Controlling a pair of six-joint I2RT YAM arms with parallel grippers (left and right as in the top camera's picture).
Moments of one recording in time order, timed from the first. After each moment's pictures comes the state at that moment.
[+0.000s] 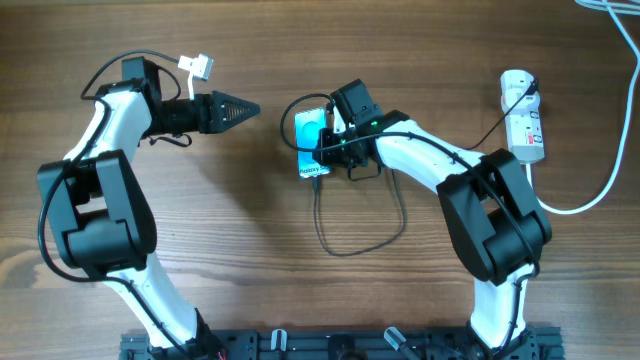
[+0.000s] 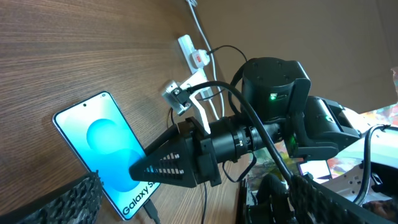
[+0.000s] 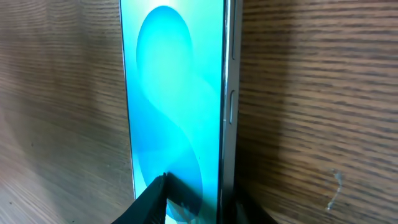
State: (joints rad) left arm 0.17 2.05 1.43 -0.88 1.36 0.42; right arm 0.52 2.07 1.31 -0.39 -0.33 0.54
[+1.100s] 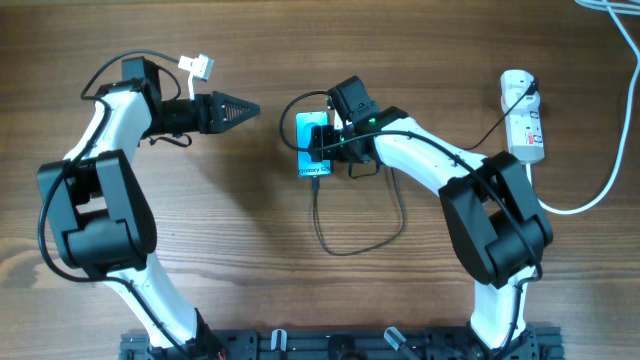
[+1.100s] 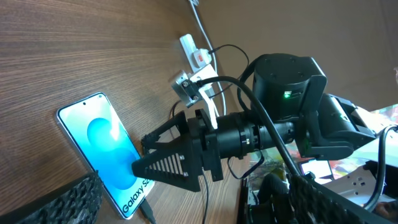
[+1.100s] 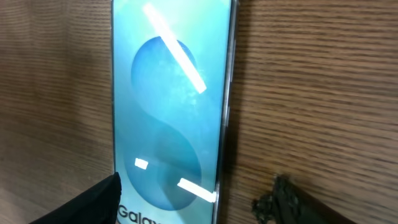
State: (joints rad) left arm 0.17 2.05 1.43 -0.88 1.35 0.42; right arm 0.53 2.06 1.35 -0.44 -0.21 0.50
